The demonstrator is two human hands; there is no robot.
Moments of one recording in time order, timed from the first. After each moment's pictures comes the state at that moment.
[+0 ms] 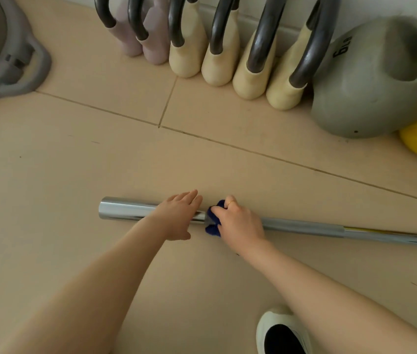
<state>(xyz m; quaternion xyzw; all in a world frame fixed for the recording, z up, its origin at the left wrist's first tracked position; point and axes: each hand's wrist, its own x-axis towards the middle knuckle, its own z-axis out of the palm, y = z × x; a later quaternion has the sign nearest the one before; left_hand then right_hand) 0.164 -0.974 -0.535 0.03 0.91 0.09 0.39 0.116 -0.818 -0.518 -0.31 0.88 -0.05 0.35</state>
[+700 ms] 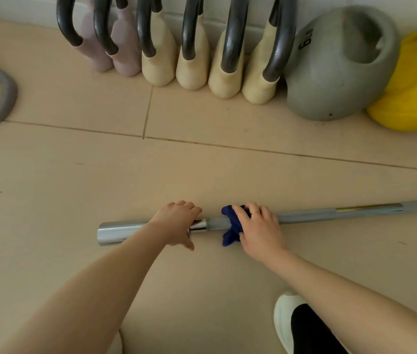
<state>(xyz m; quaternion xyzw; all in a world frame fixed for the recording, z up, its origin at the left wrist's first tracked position) 0.157 -0.983 -0.541 0.11 0.91 0.09 0.39 0.138 -0.777 -0.536 -0.23 0.92 -0.02 0.32</state>
